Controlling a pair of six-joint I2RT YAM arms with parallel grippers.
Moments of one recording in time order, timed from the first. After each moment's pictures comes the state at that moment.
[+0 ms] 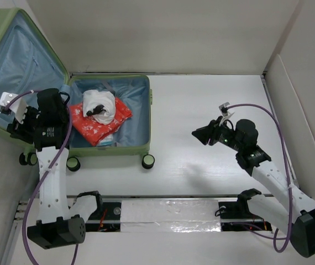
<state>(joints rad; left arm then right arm) 0.13 1.02 1.24 -0.66 -1.36 -0.53 0.37 0.90 0.57 0.16 -0.49 0.41</state>
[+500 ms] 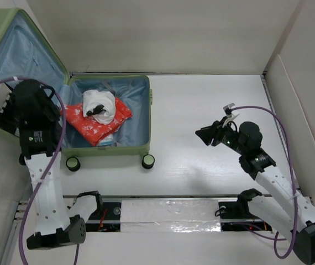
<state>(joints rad) 0.14 0.98 1.41 -0.53 -1.23 -0.26 0.38 0.82 0.58 0.07 -0.39 0.36</state>
